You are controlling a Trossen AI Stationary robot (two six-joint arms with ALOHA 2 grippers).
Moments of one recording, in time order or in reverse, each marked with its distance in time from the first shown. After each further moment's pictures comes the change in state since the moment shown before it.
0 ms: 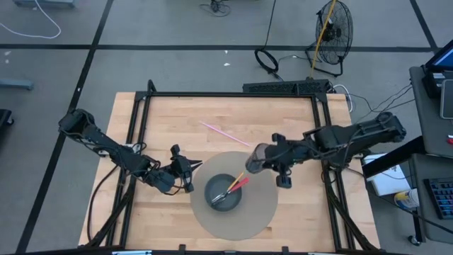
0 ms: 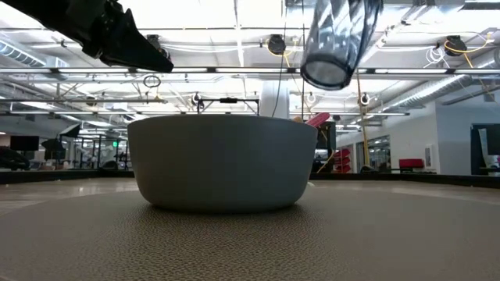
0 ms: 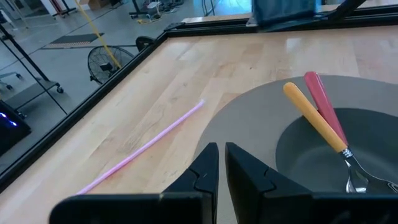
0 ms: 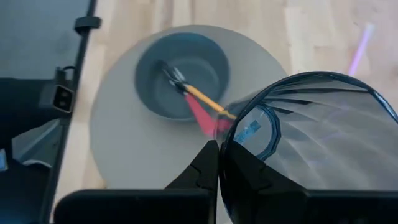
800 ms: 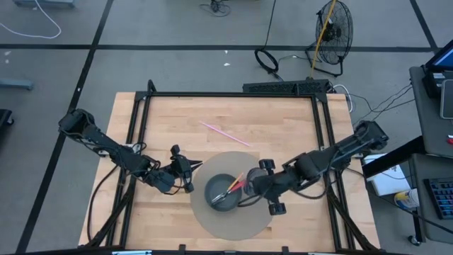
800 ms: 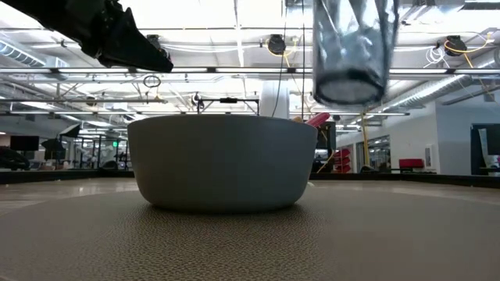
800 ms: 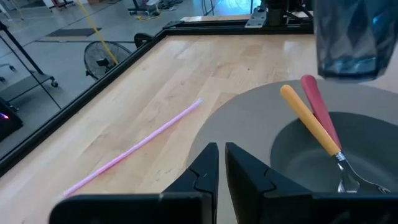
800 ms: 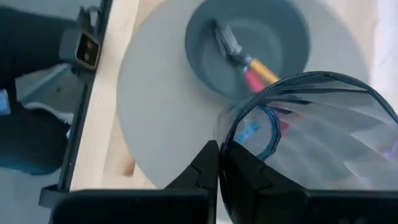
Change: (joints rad) left arm -0.002 0.000 0.000 0.000 0.009 -0.042; right arm 0.181 0.272 0.150 -0.075 -0.001 0.034
